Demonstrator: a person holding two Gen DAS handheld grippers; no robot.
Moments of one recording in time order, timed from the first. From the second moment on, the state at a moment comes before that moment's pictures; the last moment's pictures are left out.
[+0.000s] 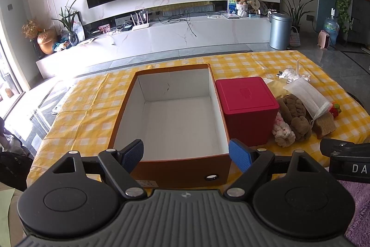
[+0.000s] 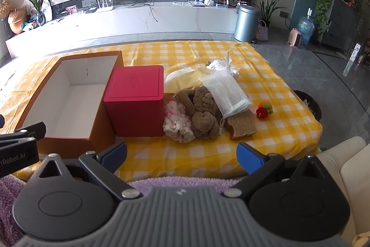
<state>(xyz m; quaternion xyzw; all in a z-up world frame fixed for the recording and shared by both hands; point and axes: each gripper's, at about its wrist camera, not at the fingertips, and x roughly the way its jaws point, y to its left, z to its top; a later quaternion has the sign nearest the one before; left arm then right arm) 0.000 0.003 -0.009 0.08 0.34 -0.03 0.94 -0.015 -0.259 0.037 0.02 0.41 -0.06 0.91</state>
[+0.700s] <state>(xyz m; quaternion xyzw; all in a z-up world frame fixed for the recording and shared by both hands) 0.002 -0.006 -0.013 0.08 0.35 -0.04 0.93 -0.014 -0.261 0.036 0.02 0.41 -0.06 0.91</state>
